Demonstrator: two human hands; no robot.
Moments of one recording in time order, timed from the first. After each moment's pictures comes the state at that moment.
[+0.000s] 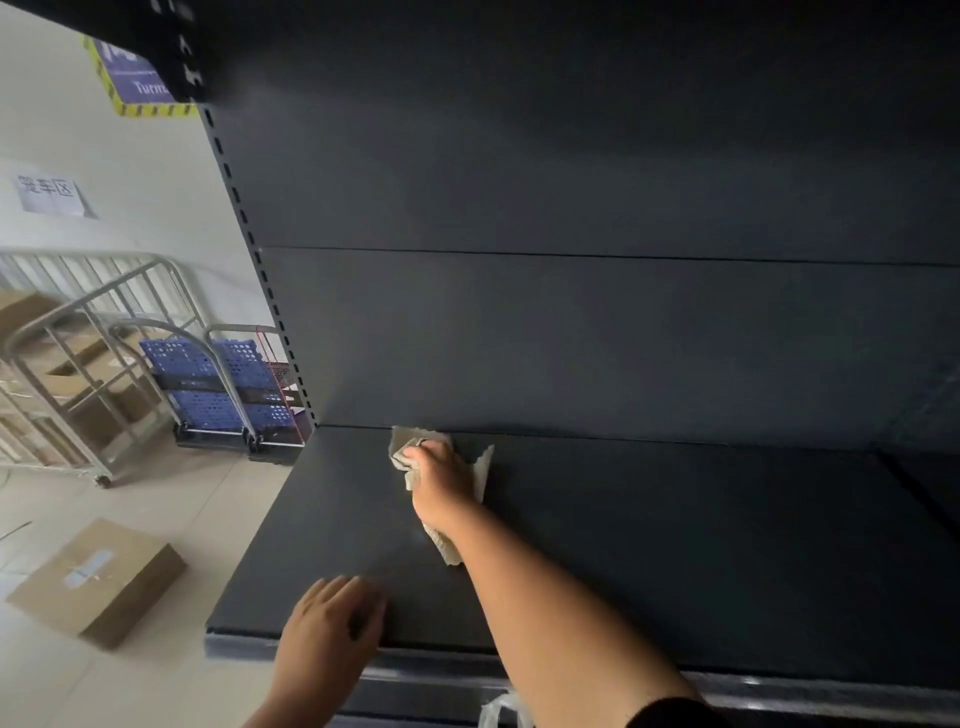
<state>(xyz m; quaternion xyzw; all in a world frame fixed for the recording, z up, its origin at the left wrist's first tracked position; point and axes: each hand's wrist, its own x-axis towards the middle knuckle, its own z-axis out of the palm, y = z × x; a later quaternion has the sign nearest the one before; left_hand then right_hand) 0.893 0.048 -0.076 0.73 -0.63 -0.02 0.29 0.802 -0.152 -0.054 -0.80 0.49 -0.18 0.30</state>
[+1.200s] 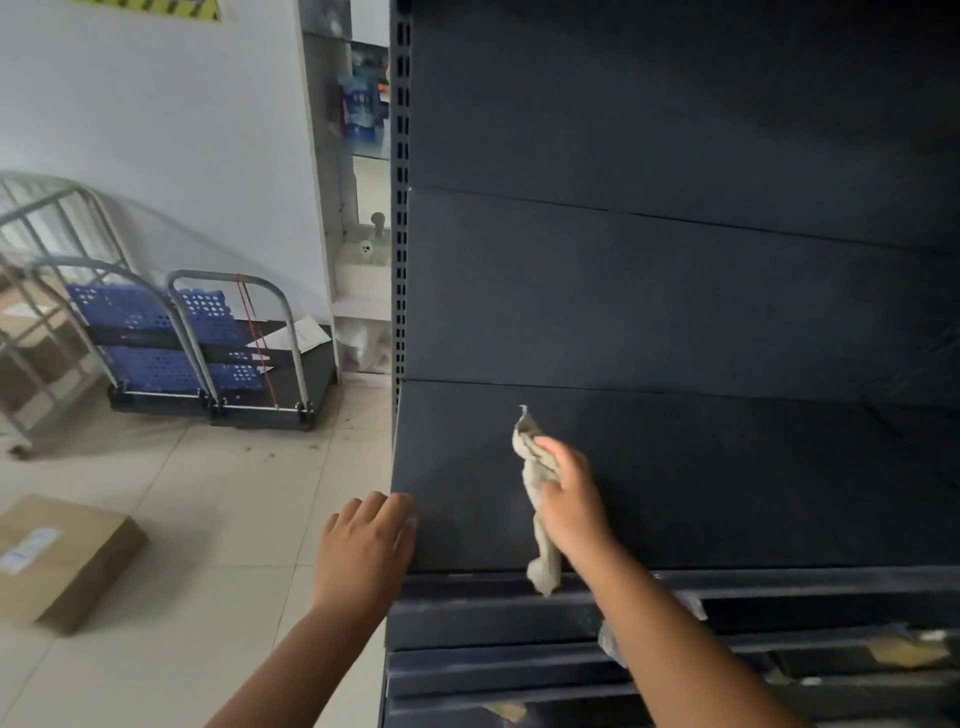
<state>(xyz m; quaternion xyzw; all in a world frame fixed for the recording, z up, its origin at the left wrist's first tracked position) 1.054 0.066 -0.071 0.70 -0.67 0.01 0.26 0.836 -0.014 -0.020 -0.62 0.63 -0.36 0.30</state>
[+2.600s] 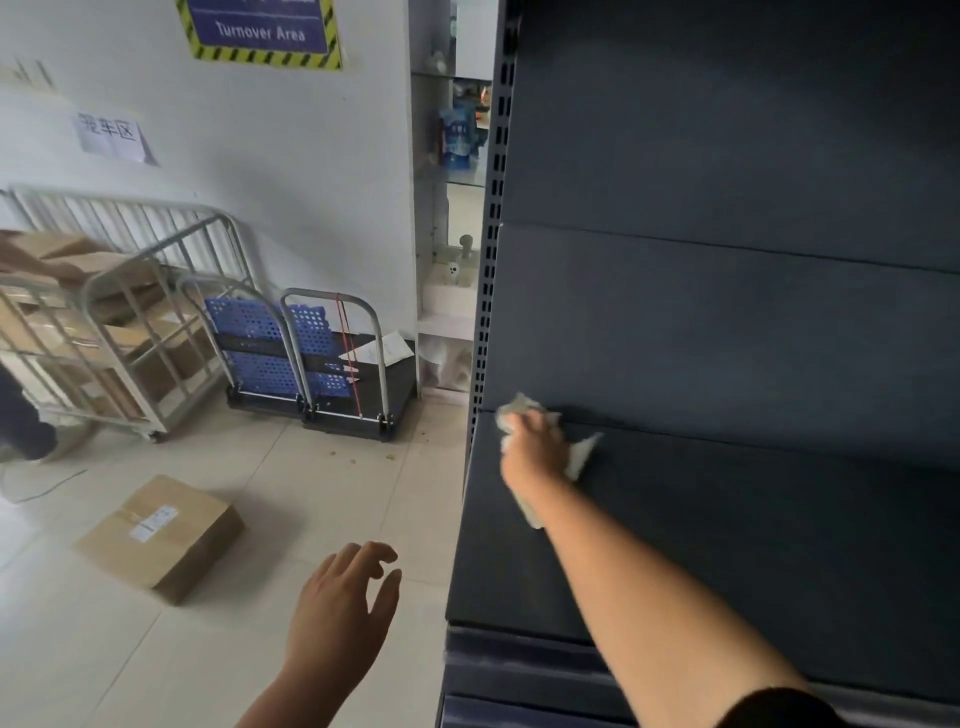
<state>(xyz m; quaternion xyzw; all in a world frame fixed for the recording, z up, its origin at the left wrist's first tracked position) 1.115 0.107 -0.070 0.77 -0.55 -0.08 0.30 0.964 -0.141 -0.052 -0.77 0.60 -0.14 0.16</state>
